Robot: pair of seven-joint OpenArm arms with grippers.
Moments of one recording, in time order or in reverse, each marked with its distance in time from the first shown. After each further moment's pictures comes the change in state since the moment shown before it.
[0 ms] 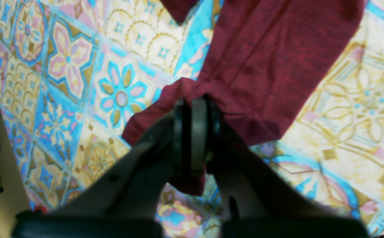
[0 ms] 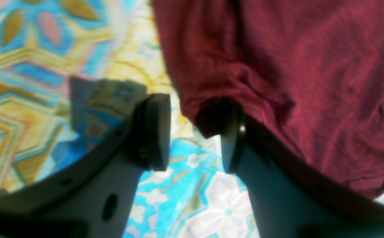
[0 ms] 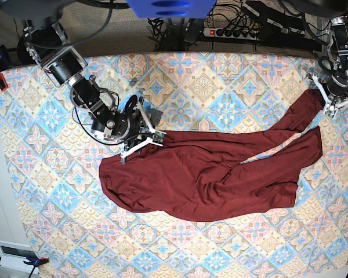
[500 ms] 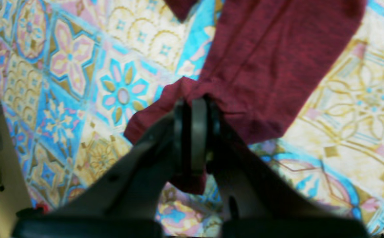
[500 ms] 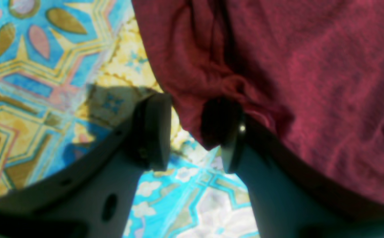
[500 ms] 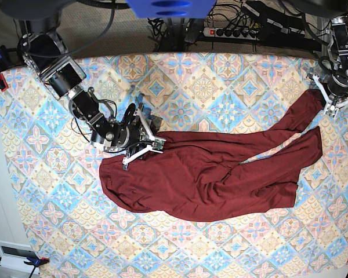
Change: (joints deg) left arm 0.0 0.0 0.0 0.0 0.0 0.0 0.0; right arm 5.3 -0.6 -4.2 -7.9 3.5 2.3 3.9
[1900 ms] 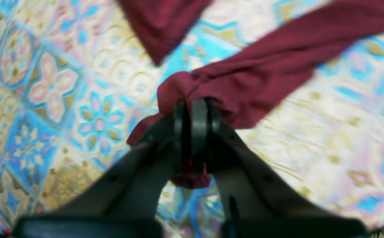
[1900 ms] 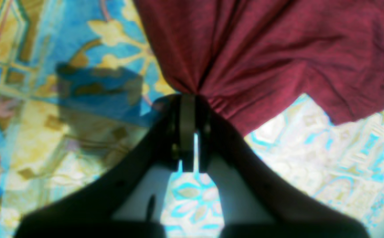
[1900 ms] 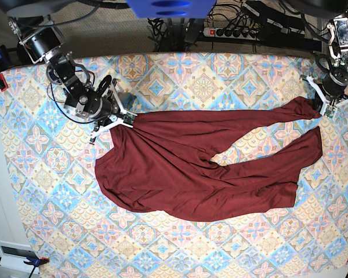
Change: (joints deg) left arm 3.3 0.2 0.0 6.0 -11.5 -0.2 0.0; right arm -18.9 10.1 13.9 21.6 -5.2 -2.6 -7.8
